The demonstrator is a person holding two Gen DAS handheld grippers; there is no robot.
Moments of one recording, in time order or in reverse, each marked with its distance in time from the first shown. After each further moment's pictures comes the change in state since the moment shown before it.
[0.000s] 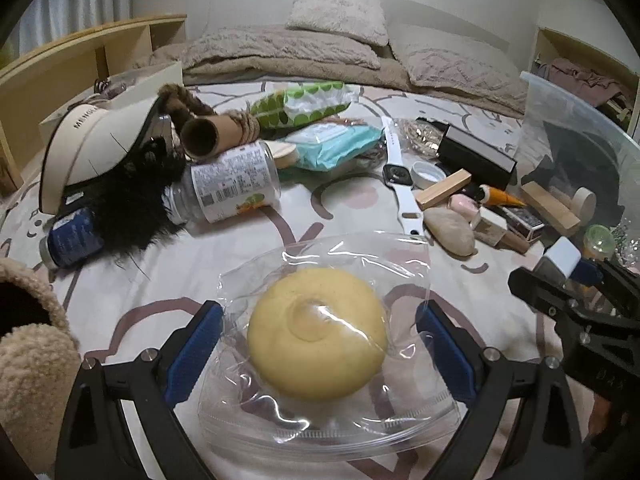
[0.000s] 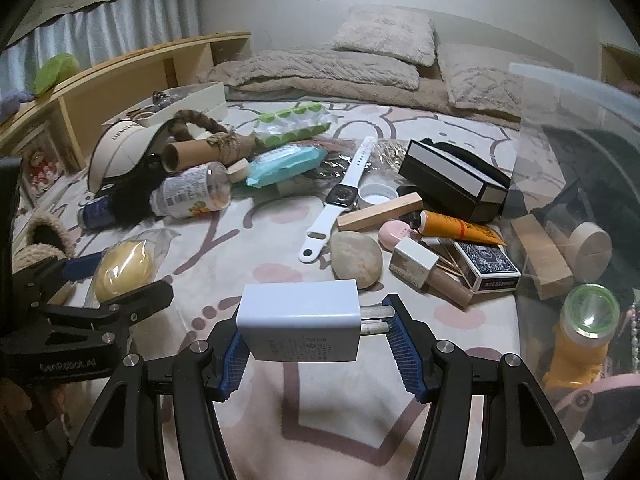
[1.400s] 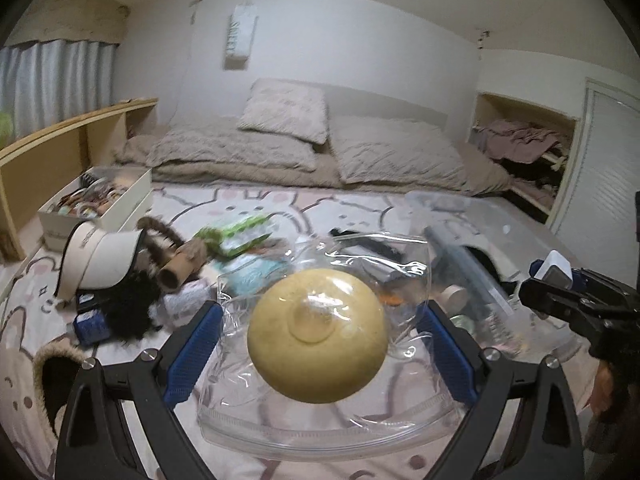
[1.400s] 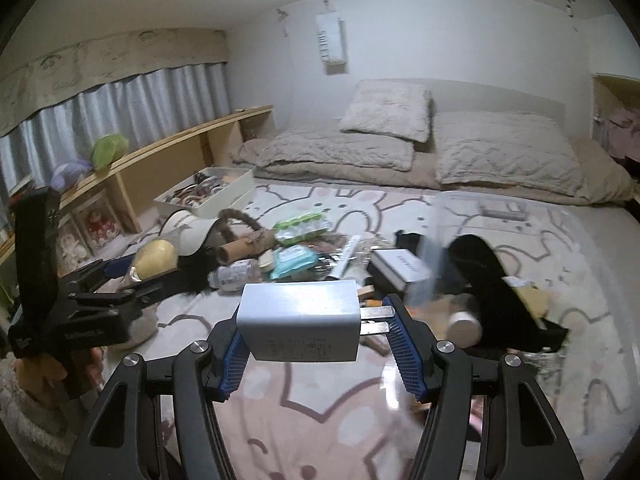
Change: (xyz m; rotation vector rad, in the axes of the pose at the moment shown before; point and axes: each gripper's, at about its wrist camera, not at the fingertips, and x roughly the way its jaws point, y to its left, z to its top) left arm -0.164 -0.076 0.068 0.037 -0.262 -0.183; right arm -0.193 -0.077 0.059 0.008 -0.176 0.108
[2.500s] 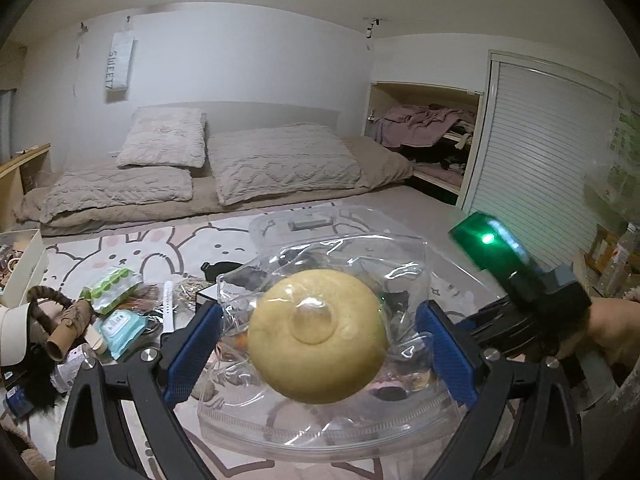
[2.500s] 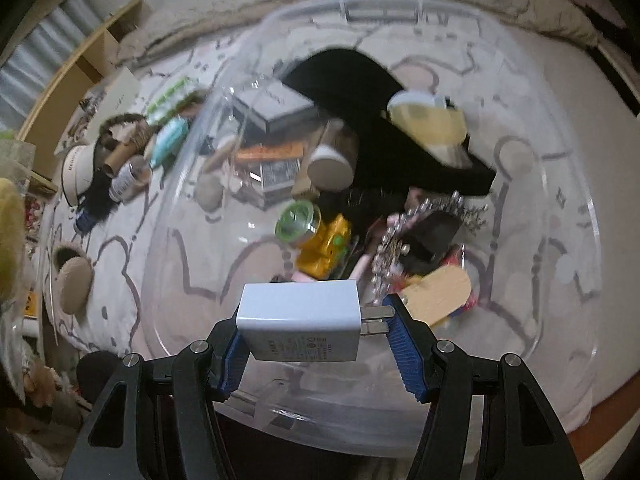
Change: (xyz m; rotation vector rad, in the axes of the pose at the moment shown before) left arm 0.025 -0.133 0.034 0.165 -0.008 -0.293; right arm 0.048 -0.130 -0.023 0.295 0.677 -0.157
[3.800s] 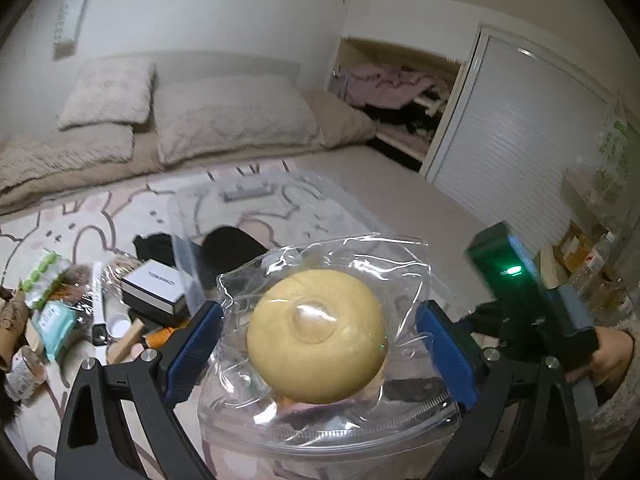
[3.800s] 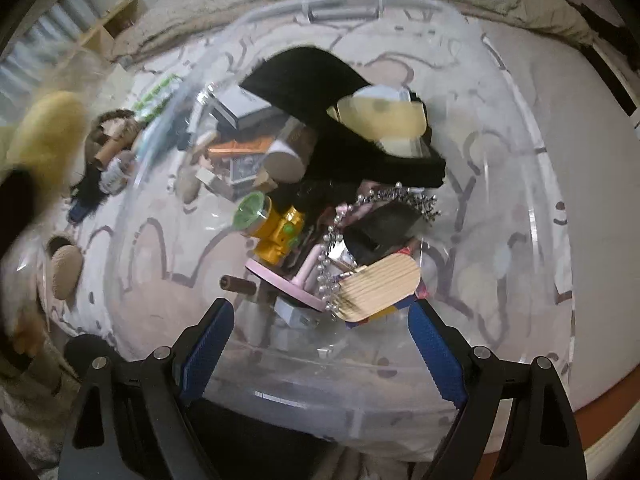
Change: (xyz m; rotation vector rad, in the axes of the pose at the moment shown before) left arm 0.088 -0.045 0.036 -0.030 0.228 -0.162; right arm -0.026 -0.047 -0.008 -0.022 -0.014 -0.007
